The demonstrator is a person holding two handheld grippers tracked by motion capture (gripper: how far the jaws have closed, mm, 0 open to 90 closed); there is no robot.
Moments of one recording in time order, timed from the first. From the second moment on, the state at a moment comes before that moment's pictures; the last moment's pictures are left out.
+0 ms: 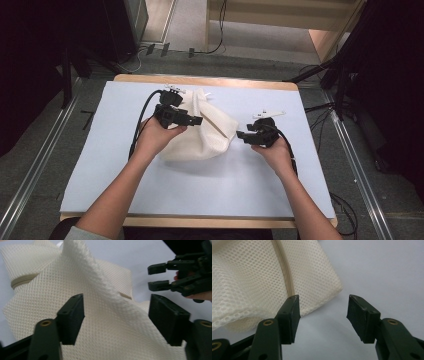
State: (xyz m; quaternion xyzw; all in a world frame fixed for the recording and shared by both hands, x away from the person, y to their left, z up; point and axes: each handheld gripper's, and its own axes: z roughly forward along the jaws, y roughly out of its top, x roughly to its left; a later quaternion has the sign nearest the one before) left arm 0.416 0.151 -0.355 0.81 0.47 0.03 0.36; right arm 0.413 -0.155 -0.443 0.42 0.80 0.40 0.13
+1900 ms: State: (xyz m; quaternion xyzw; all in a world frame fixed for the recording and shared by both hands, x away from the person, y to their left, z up) left arm 0.329 0.297 -0.402 0.76 0.50 -0.01 0.41; right arm 0.386 -0.172 -0.430 0.42 0.82 0.37 0.09
